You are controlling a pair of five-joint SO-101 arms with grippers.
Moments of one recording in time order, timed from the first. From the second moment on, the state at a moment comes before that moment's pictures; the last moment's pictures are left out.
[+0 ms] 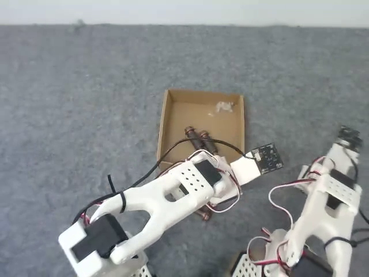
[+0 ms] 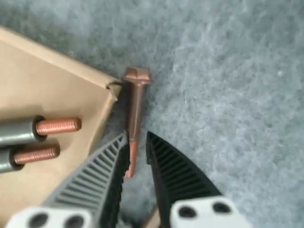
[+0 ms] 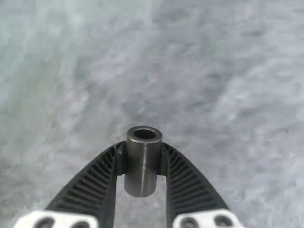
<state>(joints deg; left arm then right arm) 46.6 -3.8 39.2 49.9 -11.9 32.1 -27.7 62.1 44.4 3.4</state>
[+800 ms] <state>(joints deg) 46.8 16.4 19.2 57.8 -11.8 33.0 -27.7 62.1 43.7 0.7</state>
